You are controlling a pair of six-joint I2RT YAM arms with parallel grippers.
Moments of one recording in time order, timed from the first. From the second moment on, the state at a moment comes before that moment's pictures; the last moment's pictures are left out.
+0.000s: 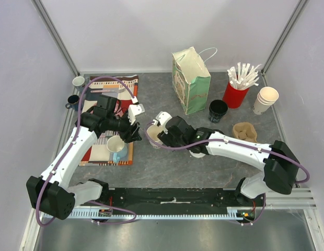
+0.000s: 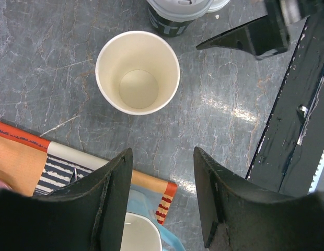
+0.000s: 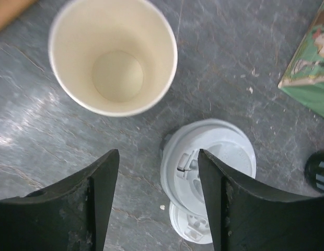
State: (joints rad) left arm -0.32 1.17 1.09 -0.87 0.66 0.60; right arm 0.99 1.48 1.04 -0.35 0.28 -0.02
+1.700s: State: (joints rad) left arm -0.32 1.17 1.07 -0.78 0.74 0.60; right arm 0.32 1.26 0.89 -0.73 -0.18 -0.65
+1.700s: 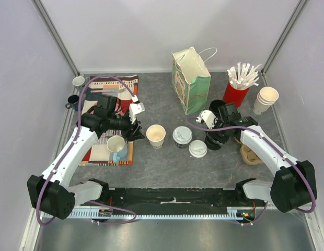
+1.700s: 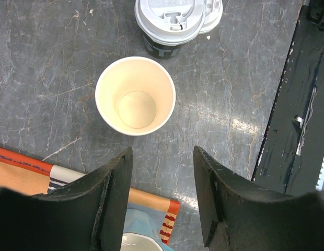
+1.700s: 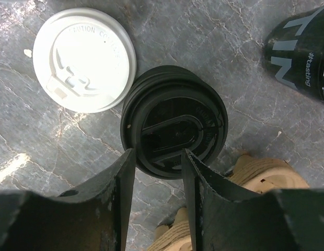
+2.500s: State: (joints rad) left arm -0.32 1.18 1.07 -0.81 0.76 0.66; right arm 0.36 1.31 0.89 -0.71 -0.16 -0.65
